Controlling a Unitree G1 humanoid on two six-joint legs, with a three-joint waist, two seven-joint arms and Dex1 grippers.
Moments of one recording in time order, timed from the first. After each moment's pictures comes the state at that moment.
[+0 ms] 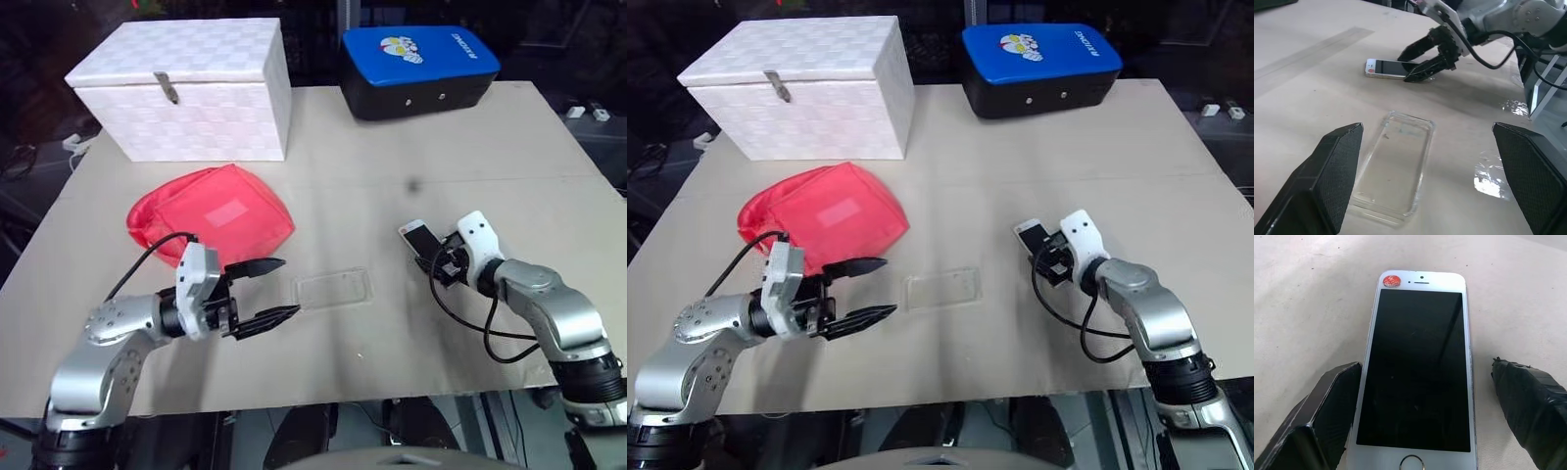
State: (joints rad) left arm 0.08 0.66 0.26 -0.38 -0.61 0.36 -1.17; right arm -0.31 -0.52 0.09 -0.23 0.27 0.86 0.45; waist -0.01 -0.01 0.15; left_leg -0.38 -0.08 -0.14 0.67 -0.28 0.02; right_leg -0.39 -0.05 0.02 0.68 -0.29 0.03
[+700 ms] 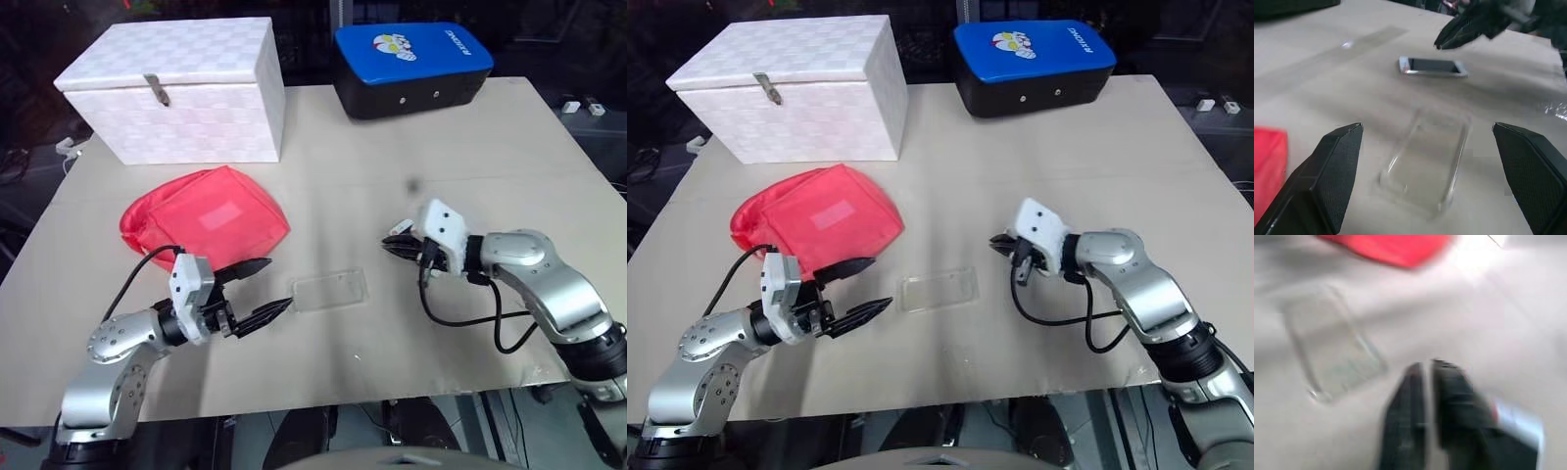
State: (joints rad) left arm 0.13 0.62 0.24 -0.27 -0.56 0.19 -1.11; right arm -0.51 -0.63 0.33 -0.34 0.22 0.59 0.86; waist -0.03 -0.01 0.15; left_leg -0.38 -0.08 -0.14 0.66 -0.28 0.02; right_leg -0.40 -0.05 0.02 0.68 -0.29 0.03
